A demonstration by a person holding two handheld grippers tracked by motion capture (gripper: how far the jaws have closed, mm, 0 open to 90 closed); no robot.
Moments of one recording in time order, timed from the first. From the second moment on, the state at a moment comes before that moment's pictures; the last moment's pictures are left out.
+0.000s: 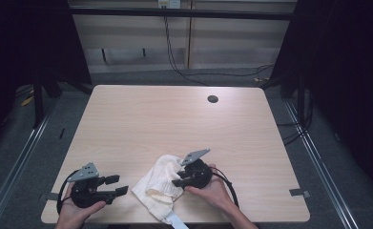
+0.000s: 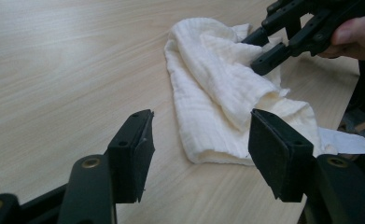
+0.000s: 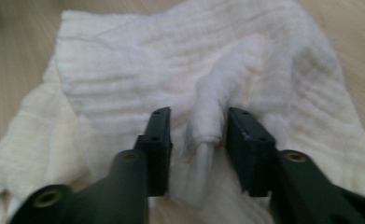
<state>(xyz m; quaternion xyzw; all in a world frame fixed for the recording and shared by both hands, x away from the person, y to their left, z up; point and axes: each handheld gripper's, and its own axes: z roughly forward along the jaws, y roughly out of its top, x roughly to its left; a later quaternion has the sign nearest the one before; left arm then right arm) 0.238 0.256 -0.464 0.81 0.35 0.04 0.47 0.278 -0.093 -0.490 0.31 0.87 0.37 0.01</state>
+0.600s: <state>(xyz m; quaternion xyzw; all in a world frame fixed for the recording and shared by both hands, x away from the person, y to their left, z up) 0.267 0.147 -0.444 0.85 0.23 -0.03 0.47 0.261 -0.185 -0.468 0.38 0.83 0.41 0.06</state>
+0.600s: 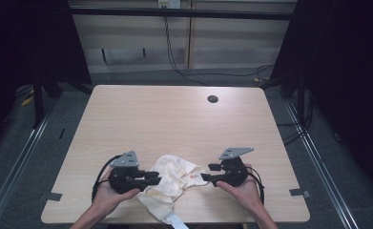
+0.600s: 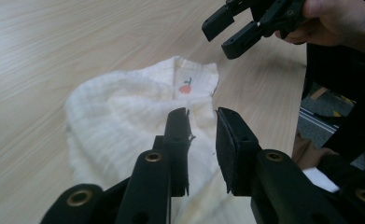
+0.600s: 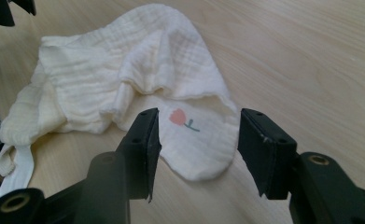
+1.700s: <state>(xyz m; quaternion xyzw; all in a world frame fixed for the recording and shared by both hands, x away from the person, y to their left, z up) 0.252 0.096 -0.492 0.92 0.17 0.00 0.36 0.263 -0.184 -0.483 0.39 0.83 0.40 0.05</state>
